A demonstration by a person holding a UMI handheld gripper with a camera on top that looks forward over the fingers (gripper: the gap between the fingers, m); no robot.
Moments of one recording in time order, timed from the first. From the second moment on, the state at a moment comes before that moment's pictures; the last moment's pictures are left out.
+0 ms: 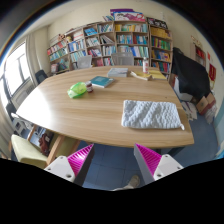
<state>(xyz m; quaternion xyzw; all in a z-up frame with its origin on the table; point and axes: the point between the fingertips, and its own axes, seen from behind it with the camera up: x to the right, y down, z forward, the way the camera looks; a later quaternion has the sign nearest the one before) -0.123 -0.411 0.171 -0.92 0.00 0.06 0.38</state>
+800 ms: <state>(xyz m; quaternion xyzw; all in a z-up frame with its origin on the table) -0.072 -0.167 0.016 -0.93 -0.01 0.00 0.38</state>
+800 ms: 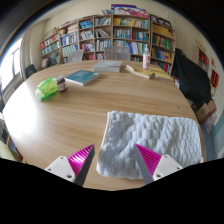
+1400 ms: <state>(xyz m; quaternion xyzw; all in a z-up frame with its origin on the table) -0.043 -0.161 0.019 -0.92 -0.05 0.00 0.38</state>
